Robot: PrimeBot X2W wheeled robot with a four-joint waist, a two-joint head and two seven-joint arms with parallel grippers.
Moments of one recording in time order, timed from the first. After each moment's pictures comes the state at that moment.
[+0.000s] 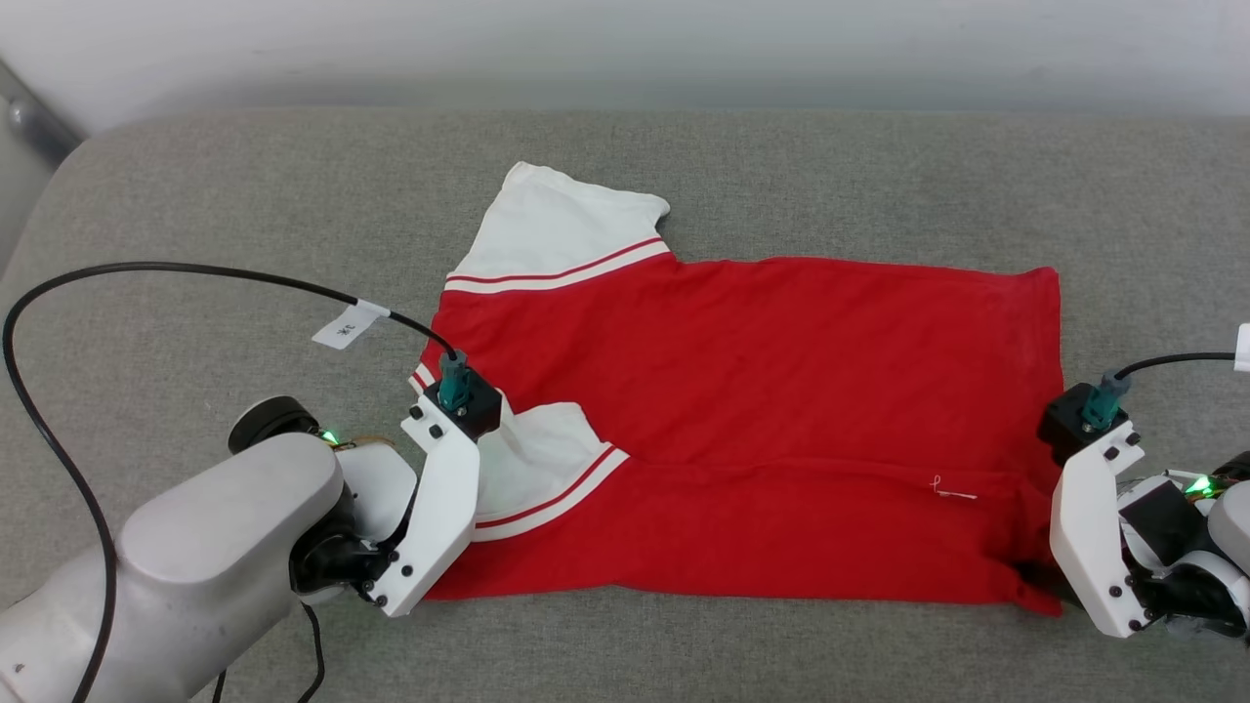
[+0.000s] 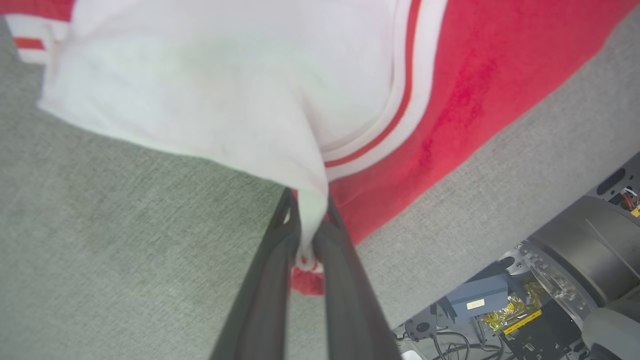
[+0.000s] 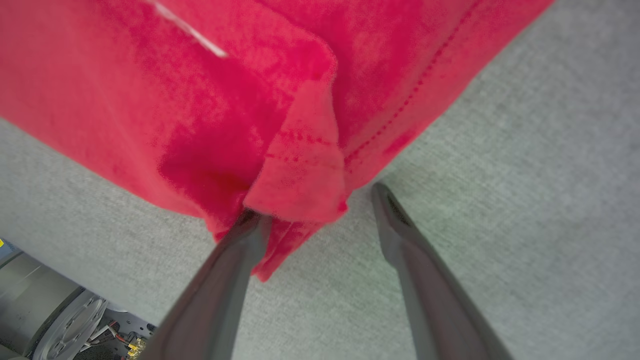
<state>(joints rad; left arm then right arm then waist) -0.91 0.68 -1.28 0.31 -1.03 -0.13 0.80 -0.63 -0.76 0.95 0.37 0.91 0.13 0.74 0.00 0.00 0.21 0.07</state>
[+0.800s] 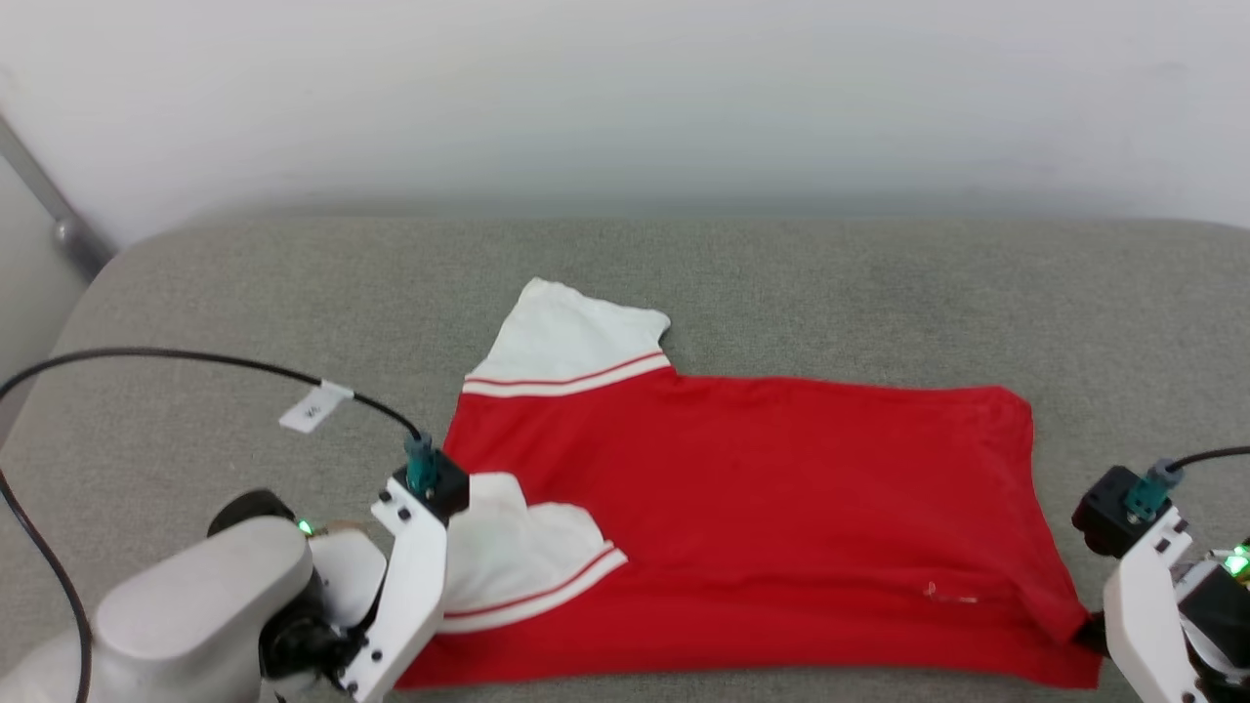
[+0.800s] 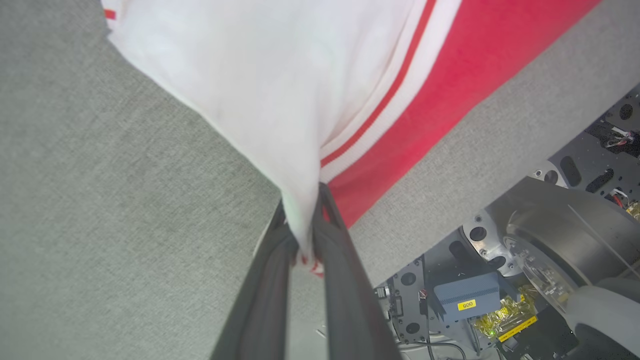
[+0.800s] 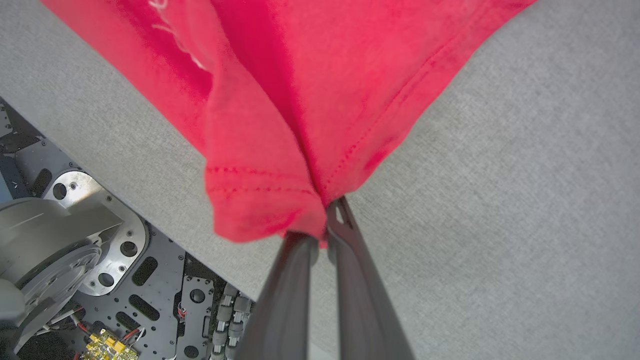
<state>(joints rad) -0.79 0.73 -1.28 0.30 -1.06 -0.13 0.74 -0.57 -0.97 1.08 0.14 0.97 0.13 0.56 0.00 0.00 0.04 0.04</state>
